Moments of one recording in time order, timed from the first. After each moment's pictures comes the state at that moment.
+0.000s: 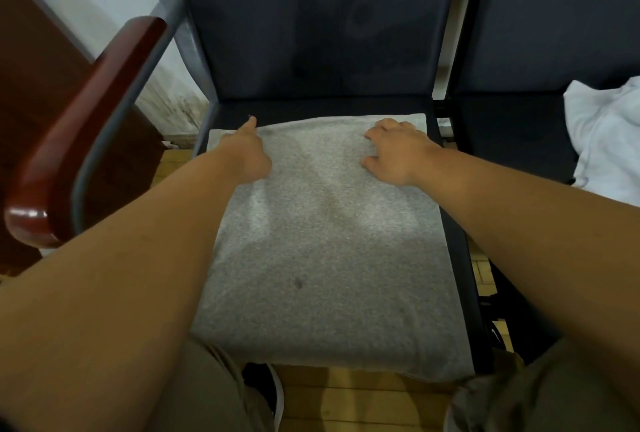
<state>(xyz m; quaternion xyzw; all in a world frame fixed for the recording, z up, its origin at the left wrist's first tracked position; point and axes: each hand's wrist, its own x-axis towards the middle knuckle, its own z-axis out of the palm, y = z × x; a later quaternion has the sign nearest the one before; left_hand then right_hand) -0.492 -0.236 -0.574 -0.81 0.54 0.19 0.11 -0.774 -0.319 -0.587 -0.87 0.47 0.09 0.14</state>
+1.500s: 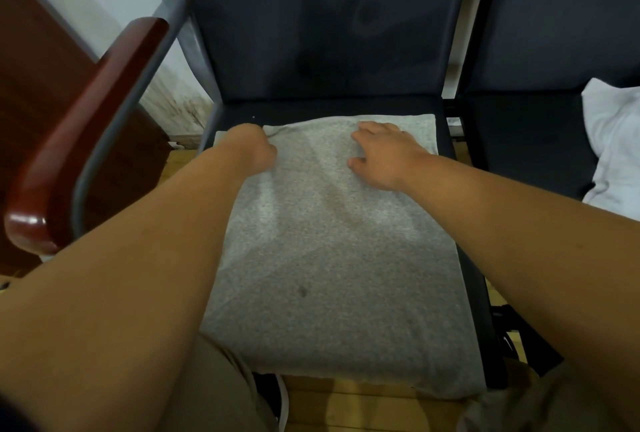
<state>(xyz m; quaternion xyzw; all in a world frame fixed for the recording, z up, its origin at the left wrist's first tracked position) -0.492 -0.256 -0.582 -0.85 0.50 0.17 0.03 -0.748 -0.318 -0.599 -0.88 0.45 0.06 0.15</state>
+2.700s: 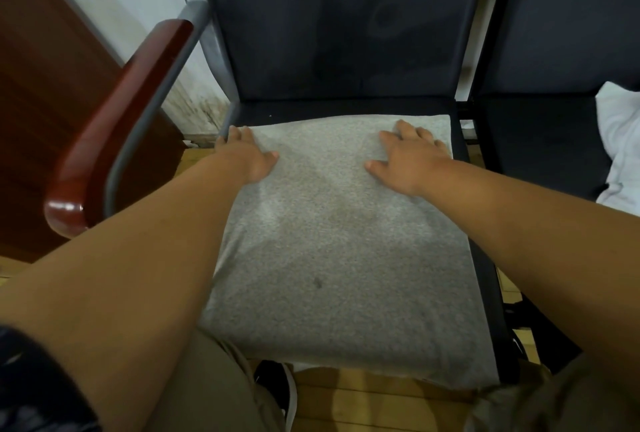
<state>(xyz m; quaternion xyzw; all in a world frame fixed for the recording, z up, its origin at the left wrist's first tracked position) -0.482 -0.214 -0.567 -0.85 0.48 0.18 0.13 -0.757 -0.300 -0.590 -0.83 0.52 0.11 0.14</state>
